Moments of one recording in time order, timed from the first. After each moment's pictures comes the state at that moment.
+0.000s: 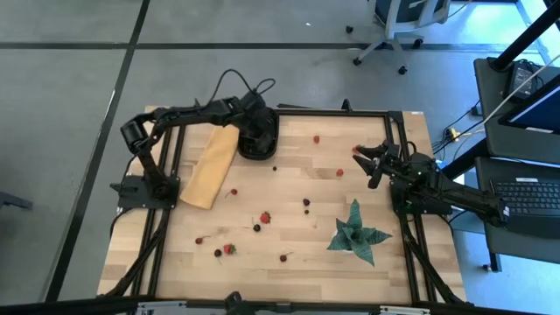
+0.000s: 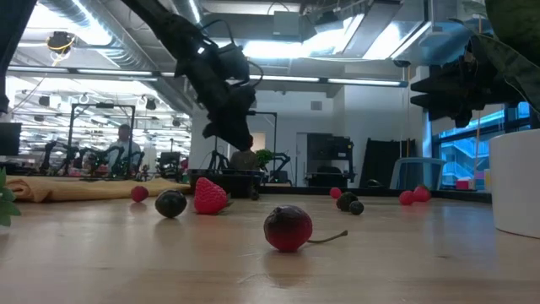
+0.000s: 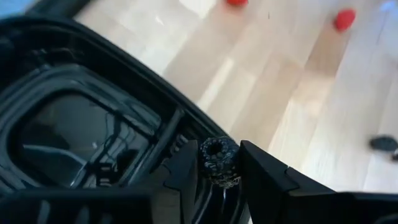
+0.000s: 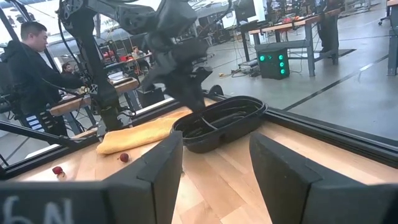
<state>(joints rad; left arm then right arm) 0.60 1.74 1.21 -0.45 0.25 -0.10 -0.32 0.01 0.01 0.03 0.10 0.28</state>
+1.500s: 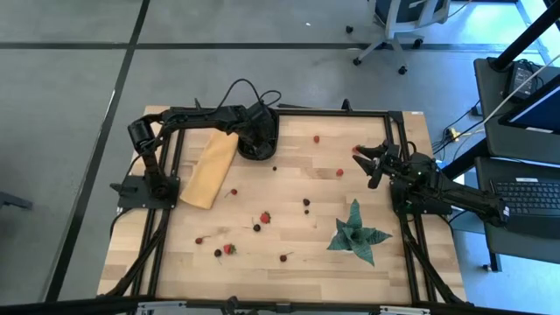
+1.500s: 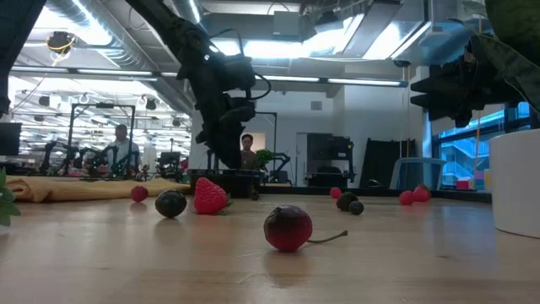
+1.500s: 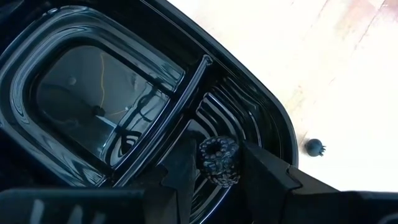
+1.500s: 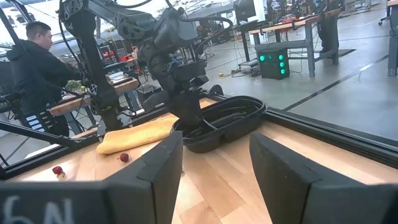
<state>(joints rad) 0.53 1.80 1.21 -0.54 0.07 -0.10 -0.32 0.01 0.01 0.03 0.10 0.28</state>
